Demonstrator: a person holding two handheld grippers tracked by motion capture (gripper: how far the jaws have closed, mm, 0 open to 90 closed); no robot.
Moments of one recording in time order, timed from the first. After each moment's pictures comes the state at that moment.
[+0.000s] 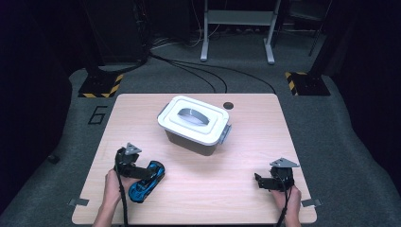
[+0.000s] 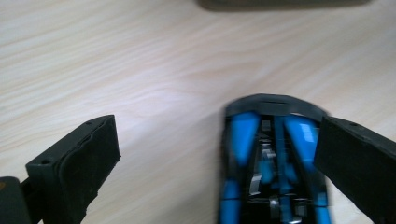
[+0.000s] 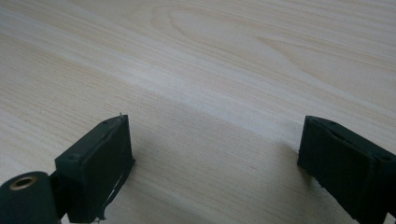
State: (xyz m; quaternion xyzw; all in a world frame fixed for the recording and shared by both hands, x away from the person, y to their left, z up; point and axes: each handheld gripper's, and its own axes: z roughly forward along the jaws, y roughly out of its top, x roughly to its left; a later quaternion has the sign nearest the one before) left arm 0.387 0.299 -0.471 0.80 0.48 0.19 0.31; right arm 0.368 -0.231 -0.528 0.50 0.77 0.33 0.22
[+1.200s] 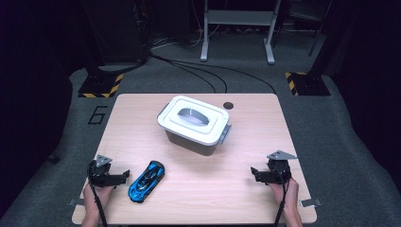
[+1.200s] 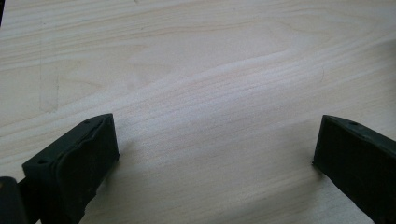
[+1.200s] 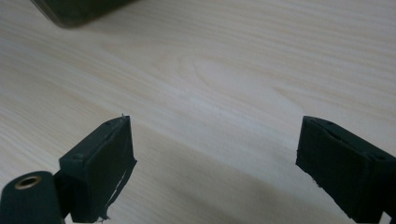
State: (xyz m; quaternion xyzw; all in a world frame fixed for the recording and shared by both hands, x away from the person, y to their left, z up) left arm 0.373 0.381 -0.532 0.74 0.55 0.23 0.32; right arm 0.382 -0.218 -0.502 0.49 0.77 0.35 0.20
